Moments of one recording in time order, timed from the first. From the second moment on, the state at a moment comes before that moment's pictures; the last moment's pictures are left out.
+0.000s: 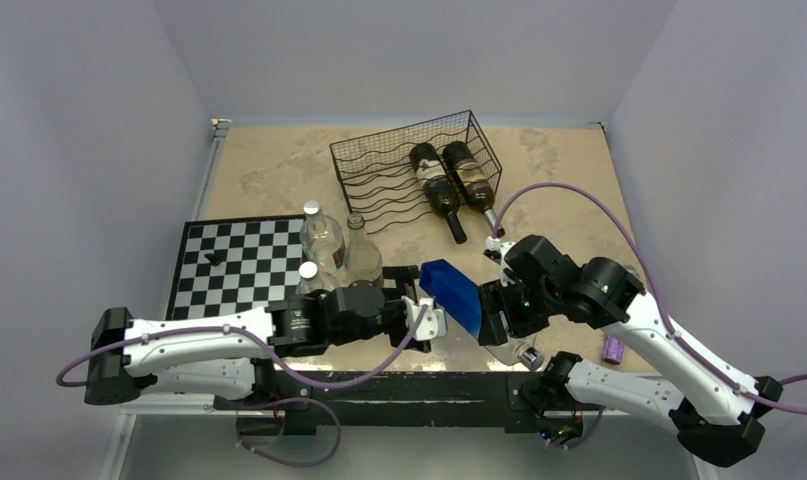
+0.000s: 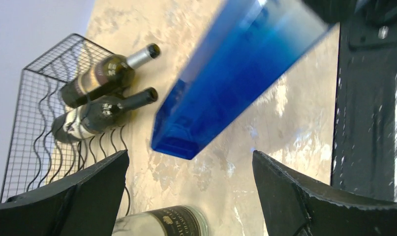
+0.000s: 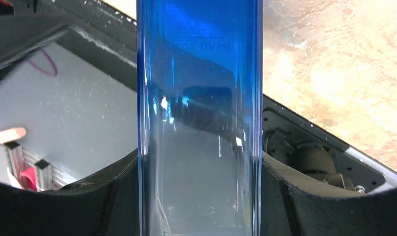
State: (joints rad) left arm -1.33 1.08 0.79 -0.12 -0.20 0.51; right arm 0.85 0.92 1.16 -1.35 -0.16 0.52
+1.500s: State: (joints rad) left arm -1.32 0.52 1.06 -0.59 -0.41 0.00; right arm 0.81 1.28 1.01 -0.59 0.01 0.56
